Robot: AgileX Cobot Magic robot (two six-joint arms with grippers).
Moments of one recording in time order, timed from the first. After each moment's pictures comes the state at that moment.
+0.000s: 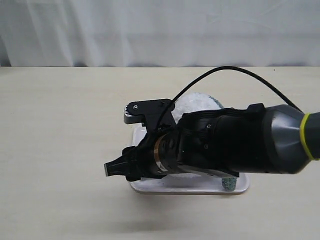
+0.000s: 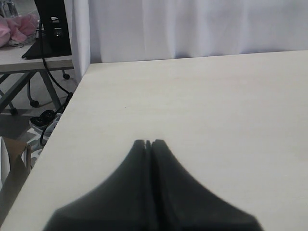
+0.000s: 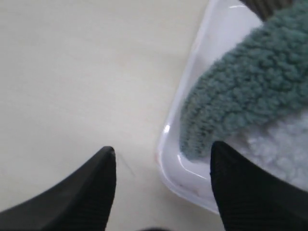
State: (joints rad) left arm 0.02 0.00 0.00 0.04 0.34 0.05; right arm 0.89 1.78 -0.98 -0.63 0.28 1.14
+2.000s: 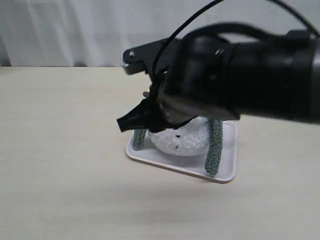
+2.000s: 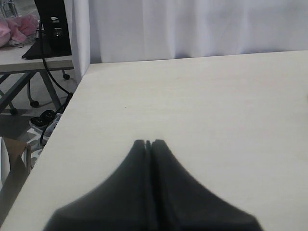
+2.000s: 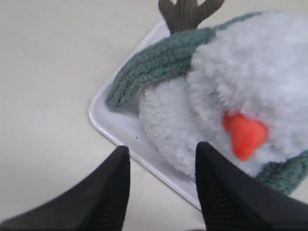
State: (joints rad) left arm 0.02 0.00 0.00 0.04 0.34 0.05; right arm 0.91 1.67 -1.25 -0.65 0.84 0.91
